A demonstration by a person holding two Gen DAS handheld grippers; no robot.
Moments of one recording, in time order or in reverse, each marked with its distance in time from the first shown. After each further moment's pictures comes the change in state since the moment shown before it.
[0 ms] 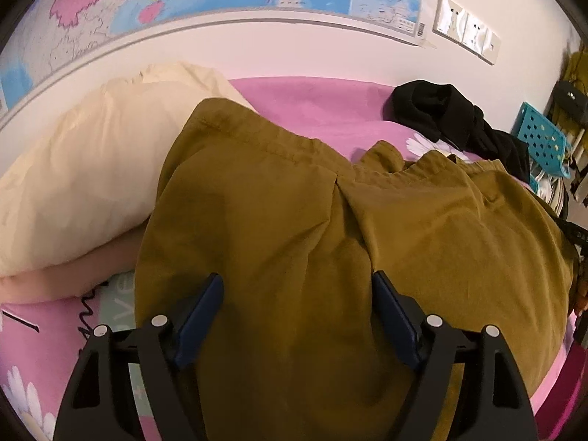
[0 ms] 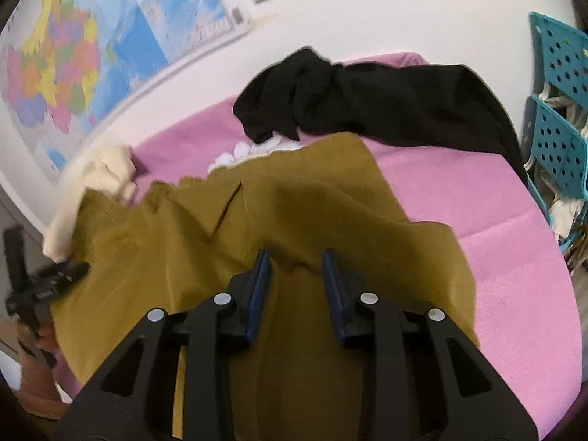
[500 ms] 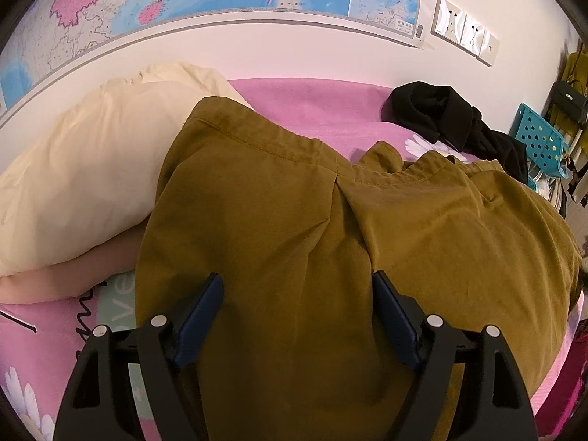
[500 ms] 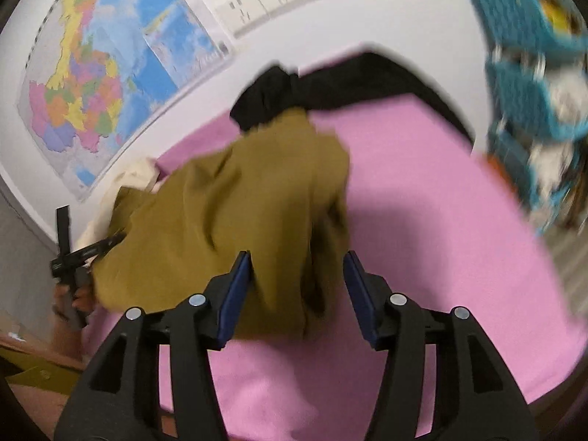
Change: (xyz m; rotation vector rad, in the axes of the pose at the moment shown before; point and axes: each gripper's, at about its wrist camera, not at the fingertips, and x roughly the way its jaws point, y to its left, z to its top) left arm 0.000 0.002 -0.001 0.003 -0.012 -0.008; right arm -0.078 -0.069 -0.093 0.132 -0.019 0.107
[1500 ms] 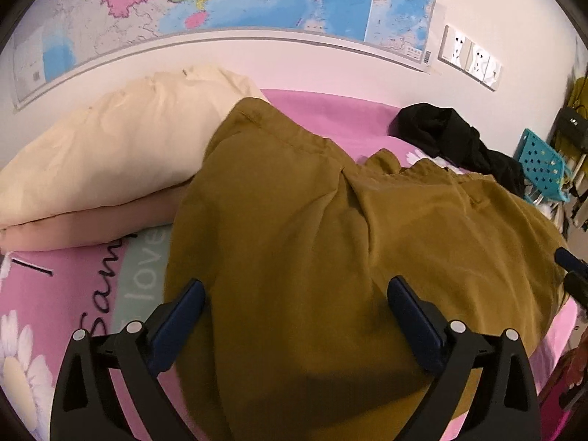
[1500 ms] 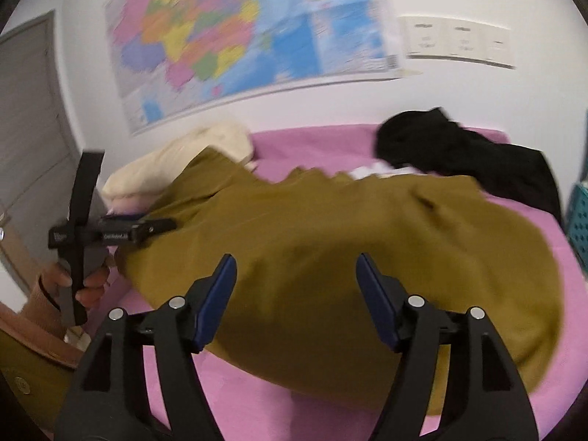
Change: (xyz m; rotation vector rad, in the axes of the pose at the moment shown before) left arm -0.041 0.004 -0.035 -0.086 -0.075 0.048; right arm 0.055 0.182 -0.019 -0.472 -0.067 0.091
